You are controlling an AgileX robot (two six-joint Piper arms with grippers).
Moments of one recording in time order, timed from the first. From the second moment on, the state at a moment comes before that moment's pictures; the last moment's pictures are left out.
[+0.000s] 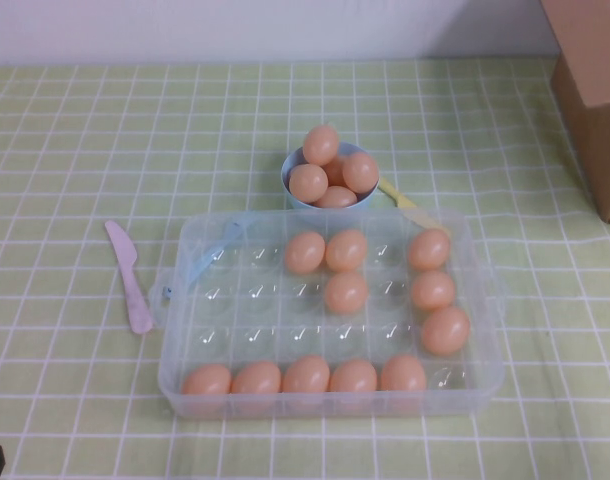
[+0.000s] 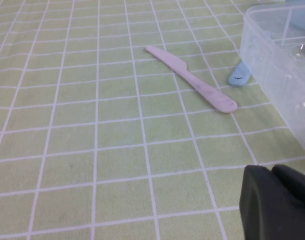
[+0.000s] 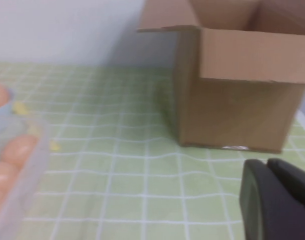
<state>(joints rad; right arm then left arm) 0.03 0.08 -0.08 -0.03 0.19 0.03 -0.17 -0.01 0.03 0.01 0.37 0.00</state>
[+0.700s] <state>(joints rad) -0.10 -0.01 0.03 0.07 0.36 0.03 -0.17 -0.01 0.03 0.01 0.37 0.00</state>
